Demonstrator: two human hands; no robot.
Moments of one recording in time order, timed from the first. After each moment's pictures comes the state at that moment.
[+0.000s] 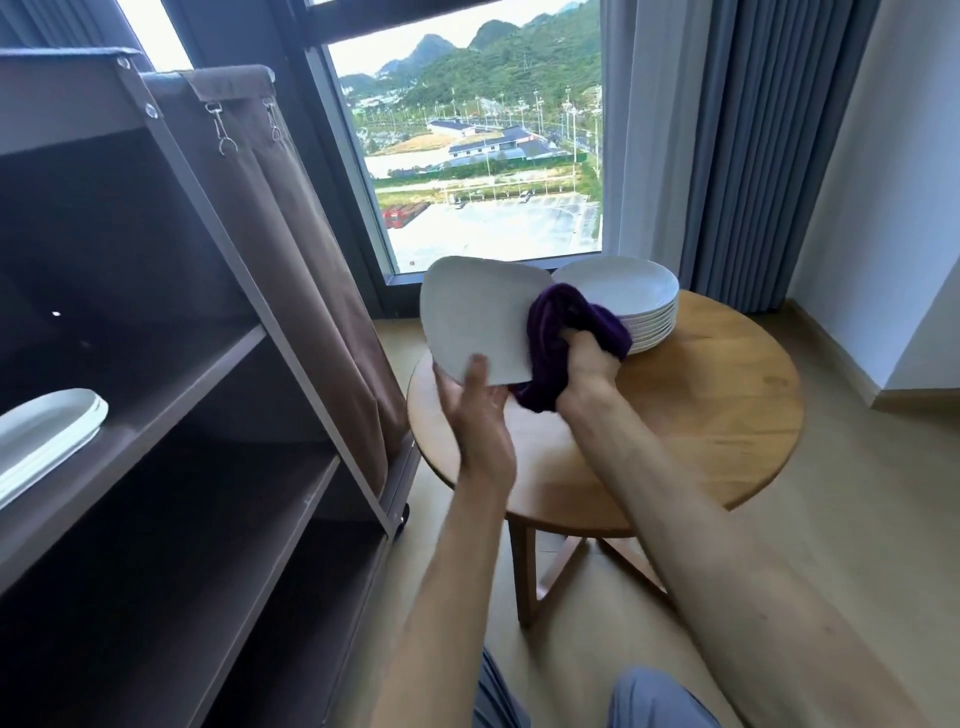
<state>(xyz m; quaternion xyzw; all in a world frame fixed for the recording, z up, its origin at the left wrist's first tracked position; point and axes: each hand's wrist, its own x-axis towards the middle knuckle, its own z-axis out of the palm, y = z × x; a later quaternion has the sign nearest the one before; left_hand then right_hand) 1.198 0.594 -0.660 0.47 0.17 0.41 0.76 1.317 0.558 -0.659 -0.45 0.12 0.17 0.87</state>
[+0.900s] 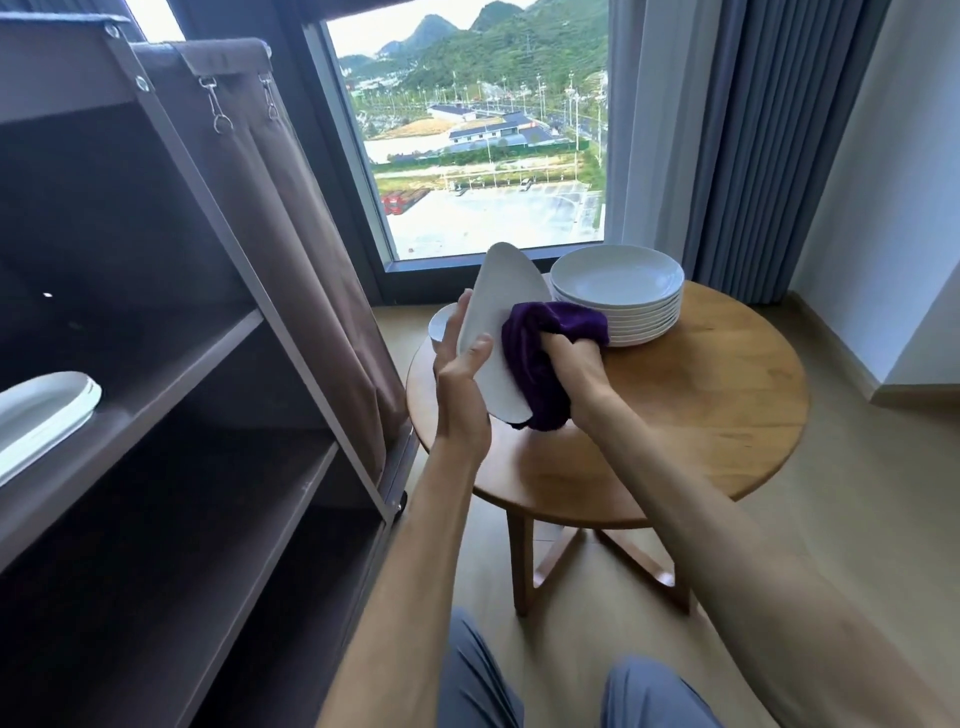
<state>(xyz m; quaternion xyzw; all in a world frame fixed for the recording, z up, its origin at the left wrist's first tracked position) 1.192 0.616 -0.644 0.56 0.16 0.33 0.74 1.311 0.549 -0.673 -0.64 -0.07 0.21 0.73</state>
